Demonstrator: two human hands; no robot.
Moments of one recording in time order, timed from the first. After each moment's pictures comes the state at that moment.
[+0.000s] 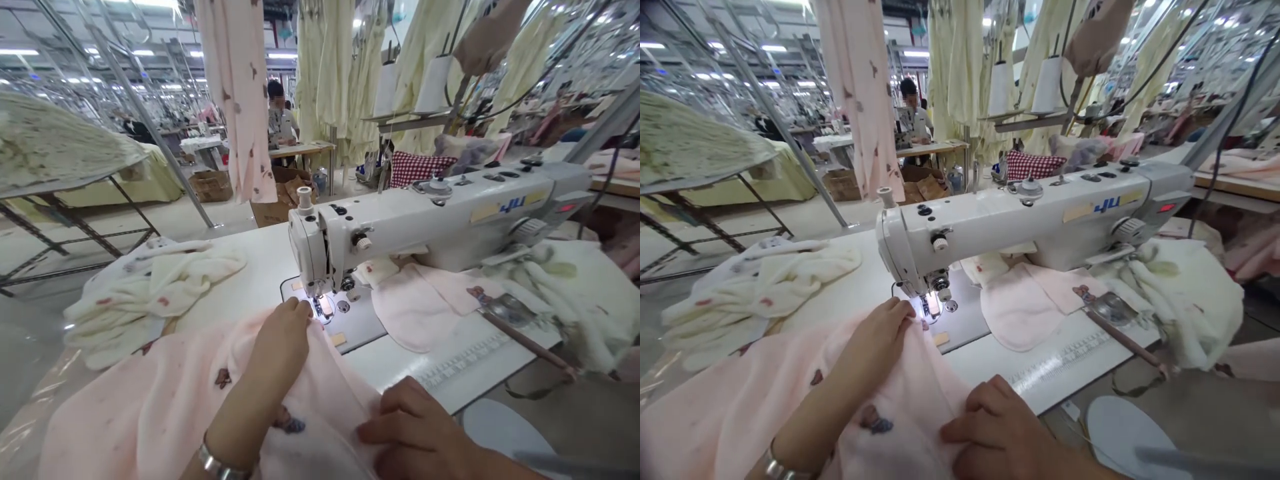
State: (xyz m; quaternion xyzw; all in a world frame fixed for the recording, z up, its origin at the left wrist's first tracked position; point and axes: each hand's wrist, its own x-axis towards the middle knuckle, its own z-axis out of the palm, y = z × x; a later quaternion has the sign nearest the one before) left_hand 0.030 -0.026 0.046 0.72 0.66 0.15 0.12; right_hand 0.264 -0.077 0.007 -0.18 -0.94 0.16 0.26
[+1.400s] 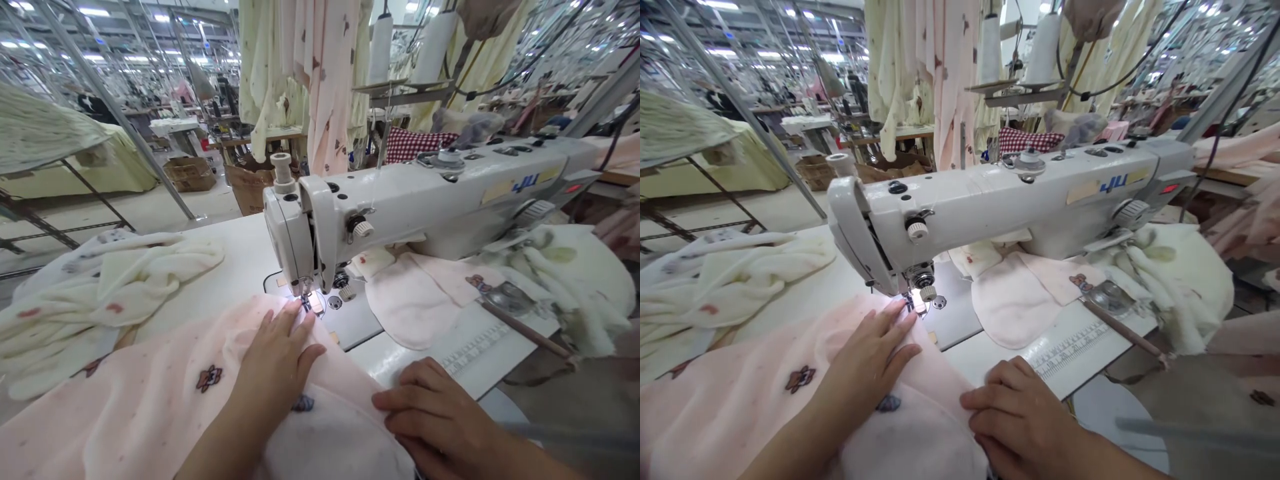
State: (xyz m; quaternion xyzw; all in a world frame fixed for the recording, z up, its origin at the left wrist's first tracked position) left_hand 0.030 -0.028 0.001 0.82 0.57 0.08 -0.01; right_hand 0.280 -0.057 0.009 -0.25 -0.92 0.12 0.27
